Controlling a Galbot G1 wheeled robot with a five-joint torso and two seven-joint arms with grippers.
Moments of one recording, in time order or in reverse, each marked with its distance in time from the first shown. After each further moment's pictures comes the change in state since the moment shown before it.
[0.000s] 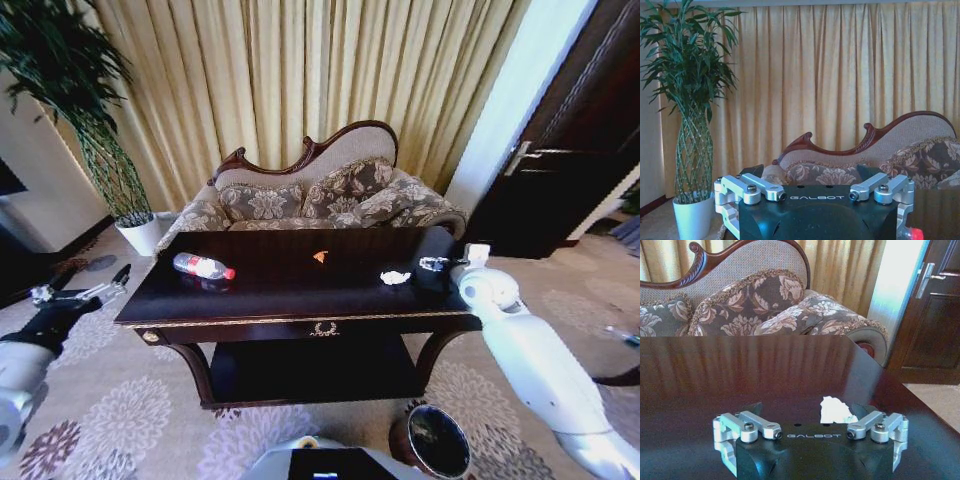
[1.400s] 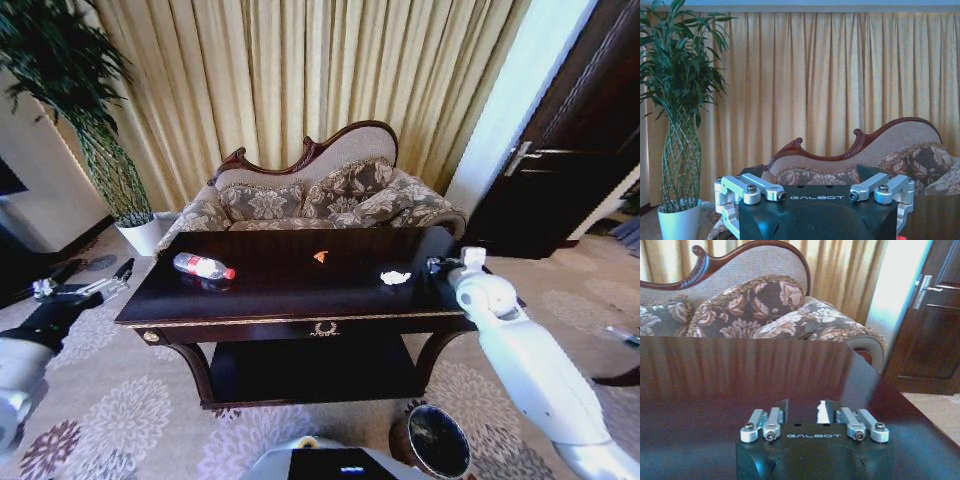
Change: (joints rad) left arm 0.008 0.012 -0.020 -0.021 -0.039 -0.005 0.020; right arm -0.011 0.019 0.025 -0.001 -0.087 0.003 -0.050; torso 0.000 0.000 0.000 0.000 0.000
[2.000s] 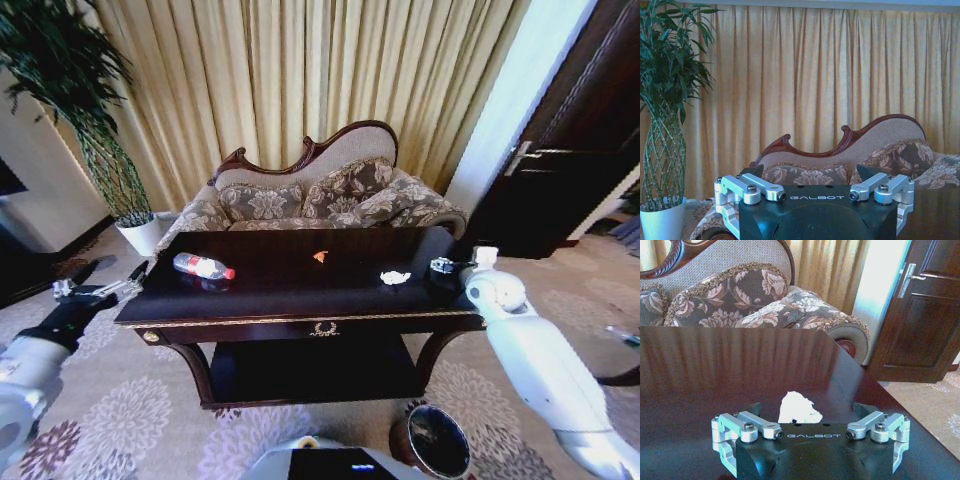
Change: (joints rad) left arm -0.018 0.011 0.058 -0.006 0.016 0.008 0.008; right arm 0.017 -0.005 0.017 -0.094 -0.022 0.007 -0.028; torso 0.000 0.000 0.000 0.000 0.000
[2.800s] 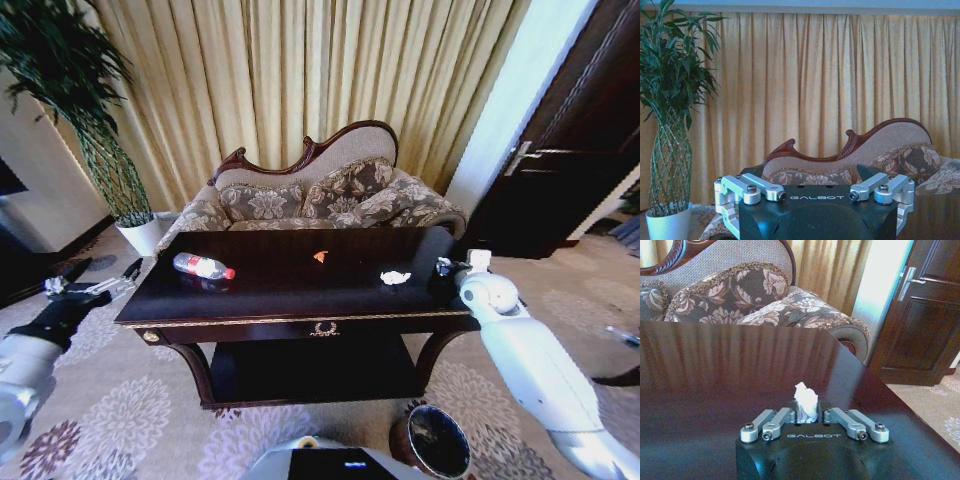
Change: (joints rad) left arm 0.006 0.001 -0.044 -0.001 -0.017 -0.005 0.003; right arm -0.013 0.010 -0.016 0.018 -0.023 0.008 0.020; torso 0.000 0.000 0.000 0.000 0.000
